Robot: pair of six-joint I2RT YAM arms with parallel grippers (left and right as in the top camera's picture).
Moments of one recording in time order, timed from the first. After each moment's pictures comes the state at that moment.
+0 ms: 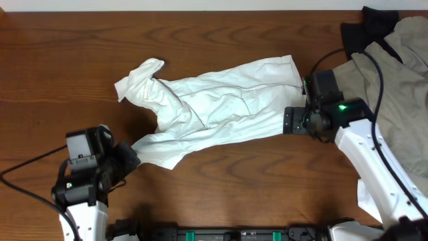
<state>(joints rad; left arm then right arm) 0.22 0.87 0.73 -0.97 0.23 -0.48 0.24 1.43 1.08 -0.93 0.06 0.32</state>
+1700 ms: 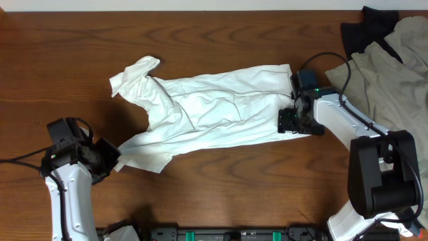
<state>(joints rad) 0.45 1.19 0.73 -0.86 0.18 -0.41 0.19 1.82 1.08 -0.74 0.04 0.28</state>
